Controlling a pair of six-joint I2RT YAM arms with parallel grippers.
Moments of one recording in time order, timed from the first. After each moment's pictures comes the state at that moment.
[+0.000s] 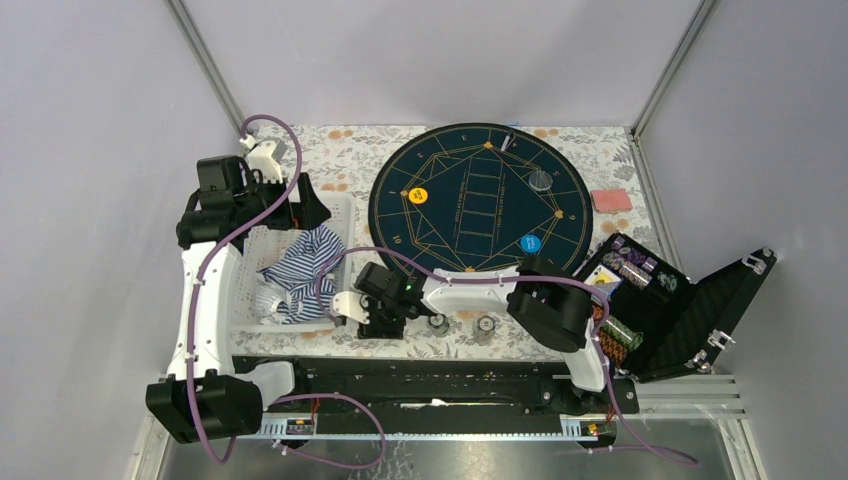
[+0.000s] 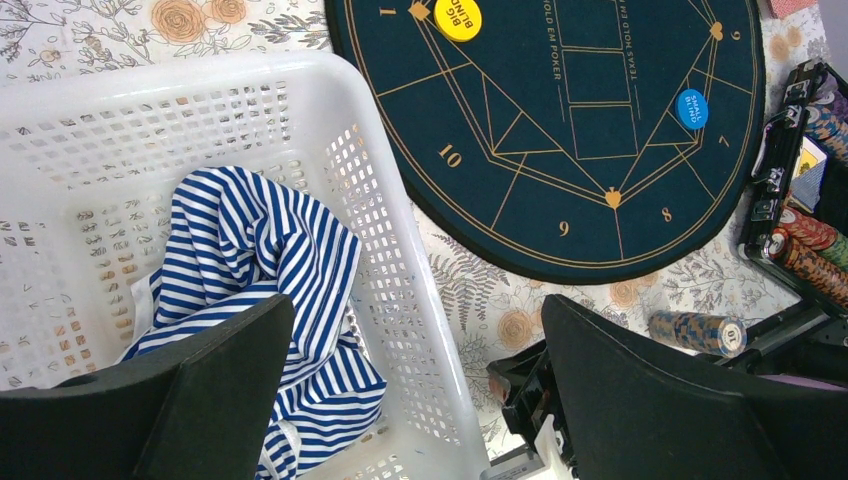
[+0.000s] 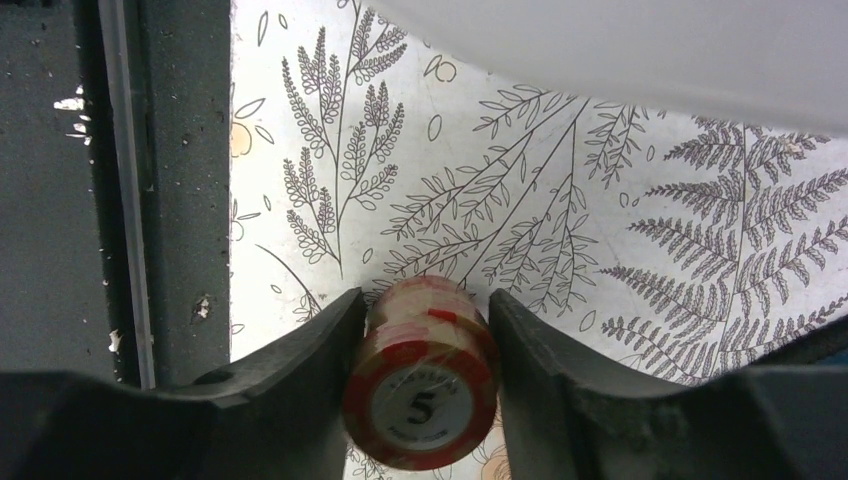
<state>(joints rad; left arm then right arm) 0.13 1.13 1.24 -0.81 0.57 0.02 1.20 2.03 1.38 -0.39 -0.20 -0.47</state>
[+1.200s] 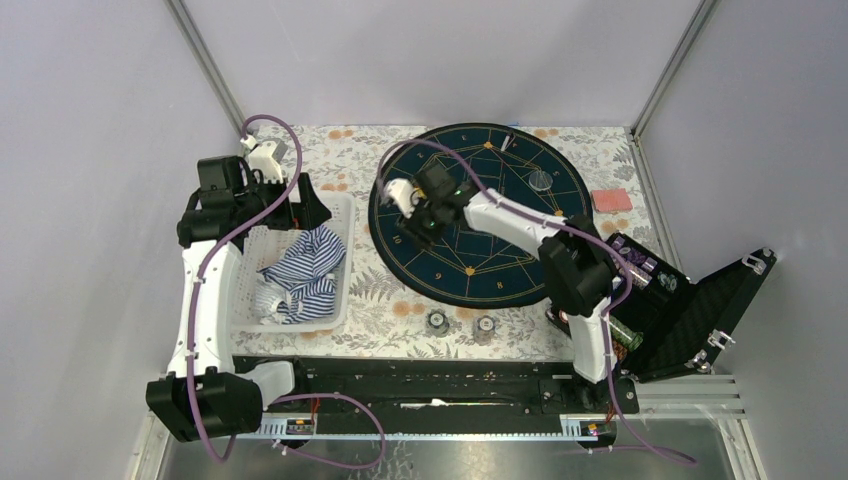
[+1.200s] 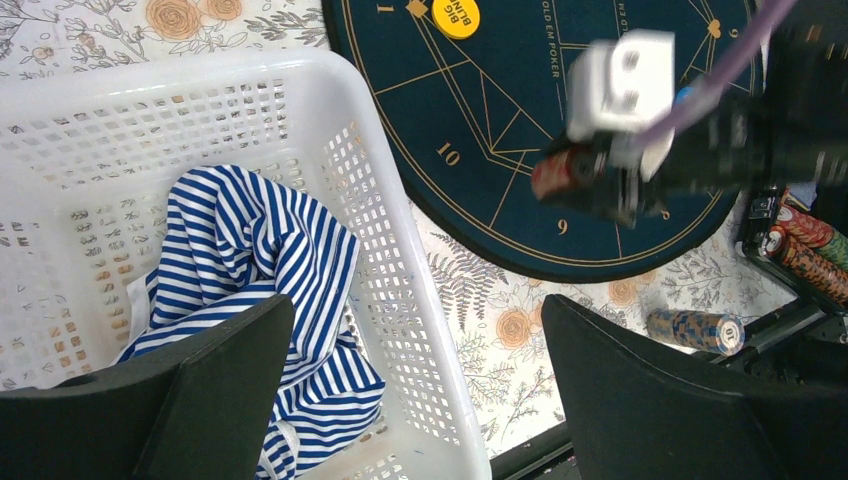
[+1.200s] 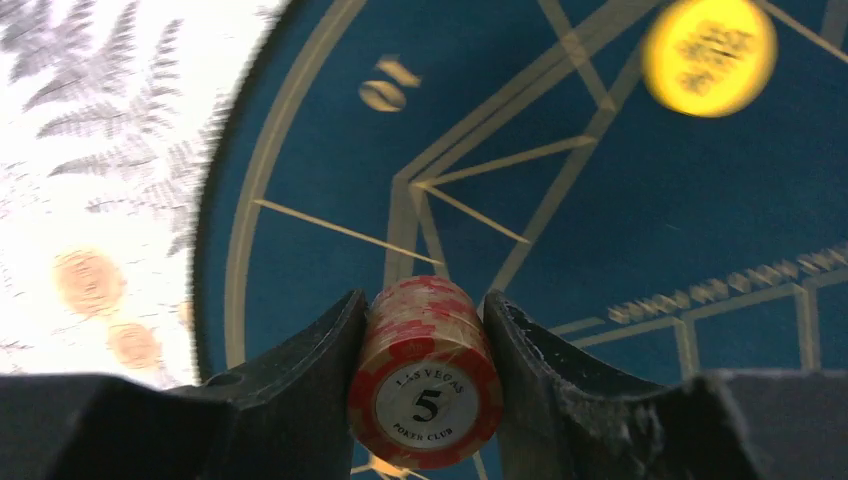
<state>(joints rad) 0.14 1.14 1.23 -0.81 0.58 0.02 0.73 2.04 1.62 -0.56 -0.26 -0.38</state>
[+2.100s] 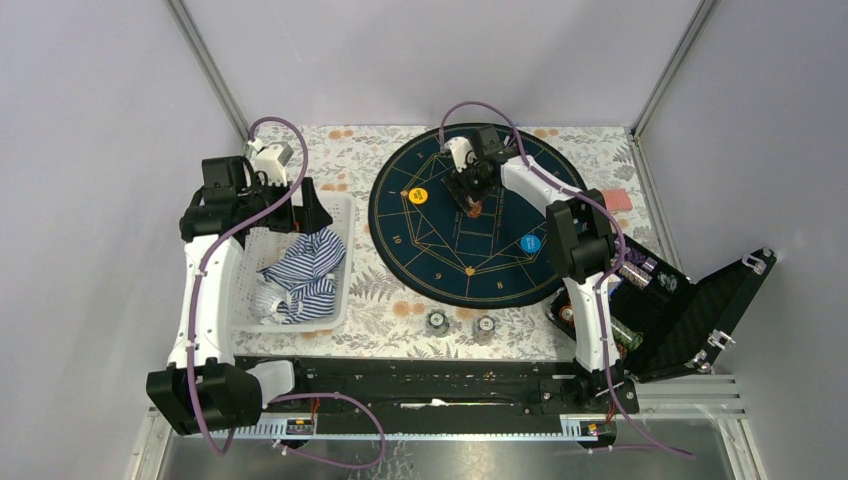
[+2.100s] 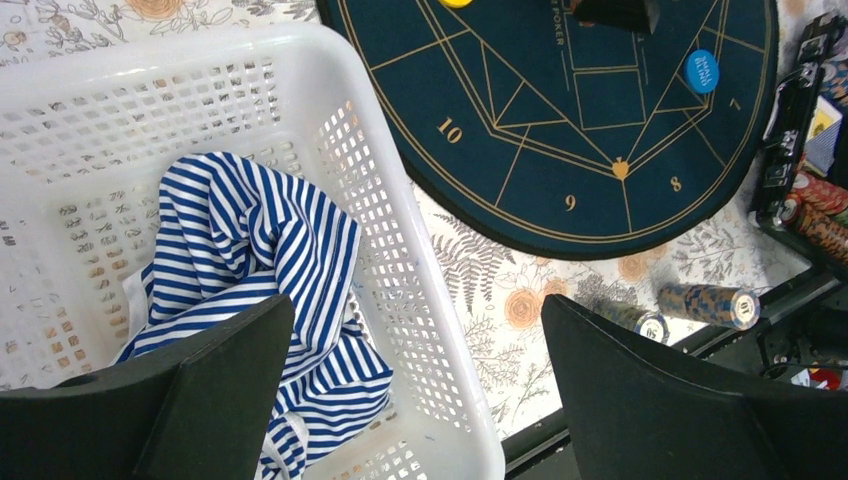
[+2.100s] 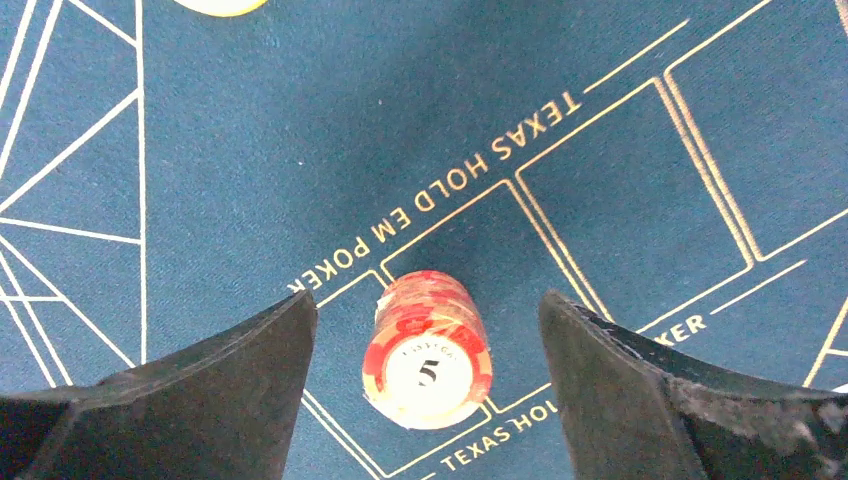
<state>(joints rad) 0.14 1.17 1.24 -0.84 0.60 0.07 0.41 2.26 1.84 -0.61 -0.19 -0.34</state>
